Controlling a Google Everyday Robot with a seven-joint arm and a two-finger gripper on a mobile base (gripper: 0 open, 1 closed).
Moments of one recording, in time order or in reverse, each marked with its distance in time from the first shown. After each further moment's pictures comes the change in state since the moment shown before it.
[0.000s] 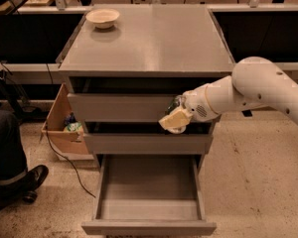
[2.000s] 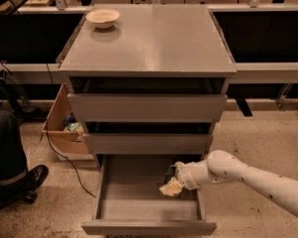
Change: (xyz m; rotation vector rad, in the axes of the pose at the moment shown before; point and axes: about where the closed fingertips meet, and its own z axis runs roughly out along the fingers) arm 0.279 -0.004 0.221 -0.138 0.066 0.062
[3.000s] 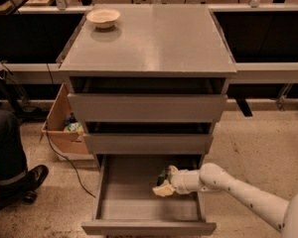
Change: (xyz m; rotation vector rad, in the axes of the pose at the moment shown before) arm 0.028 -0.040 0.076 0.029 -0.144 0.009
